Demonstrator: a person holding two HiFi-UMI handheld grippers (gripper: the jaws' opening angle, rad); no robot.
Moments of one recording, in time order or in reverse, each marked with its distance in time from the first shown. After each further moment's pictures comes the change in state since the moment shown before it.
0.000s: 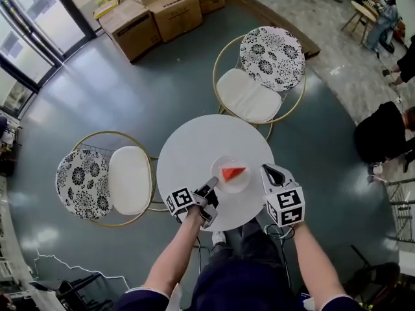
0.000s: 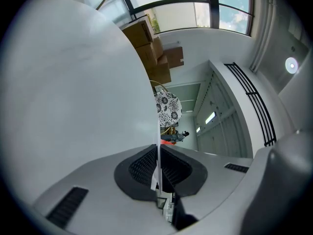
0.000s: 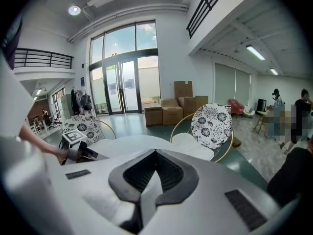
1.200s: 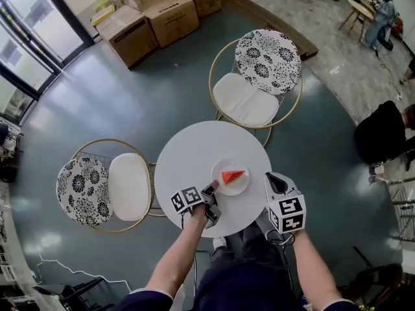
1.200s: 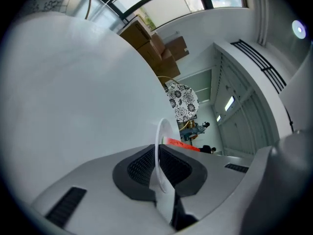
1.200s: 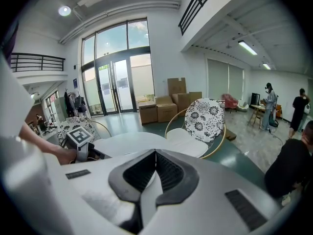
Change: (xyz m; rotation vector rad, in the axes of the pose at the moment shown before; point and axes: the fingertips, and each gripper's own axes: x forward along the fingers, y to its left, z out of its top) left arm 0.028 0.023 -0.003 0.132 0.033 0.256; right arm -0.014 -0.025 -0.020 0.067 0.031 -0.046
